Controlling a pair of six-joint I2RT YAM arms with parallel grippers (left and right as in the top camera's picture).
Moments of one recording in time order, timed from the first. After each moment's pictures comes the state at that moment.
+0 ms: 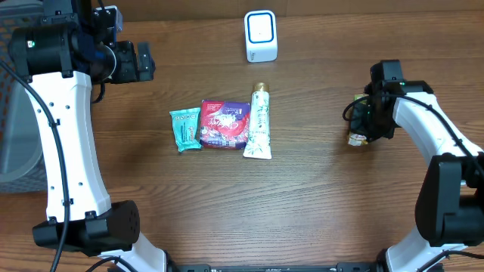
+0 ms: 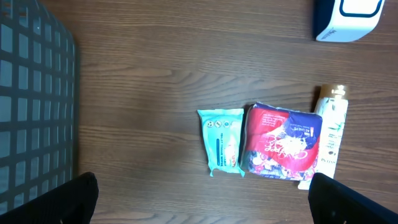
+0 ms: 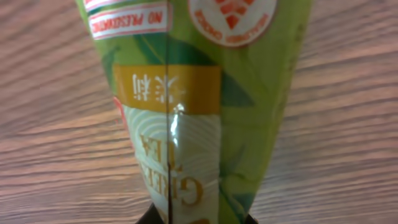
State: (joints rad) left arm 0.12 1.82 2.24 -1.51 0.07 -0.02; right arm 0.02 1.83 1.26 -0.87 -0.06 0.29
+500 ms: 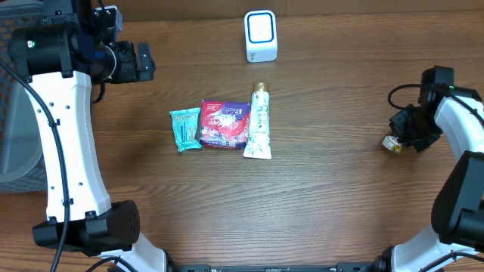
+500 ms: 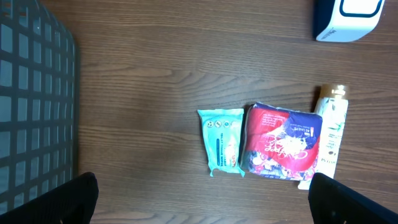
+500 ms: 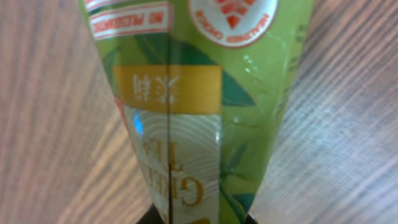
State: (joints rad) left arm 0.12 1.82 2.24 -1.51 0.07 -0.02; right arm -0.24 1.83 1.26 -0.90 -0.01 0.74
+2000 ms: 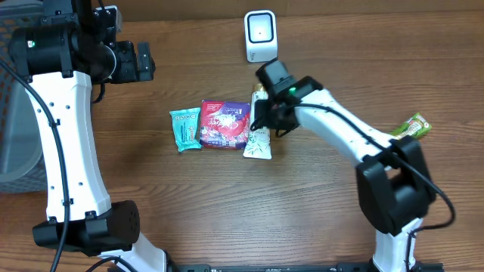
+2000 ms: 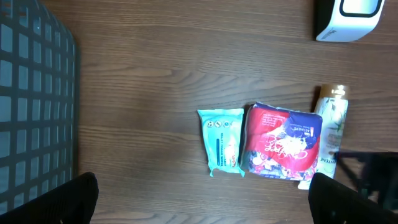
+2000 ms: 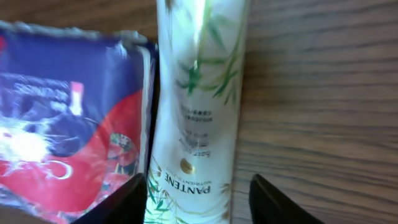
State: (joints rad) left arm 0.12 1.82 2.24 -1.51 0.07 -0.02; right arm 0.57 2.04 1.57 -0.79 -0.09 0.57
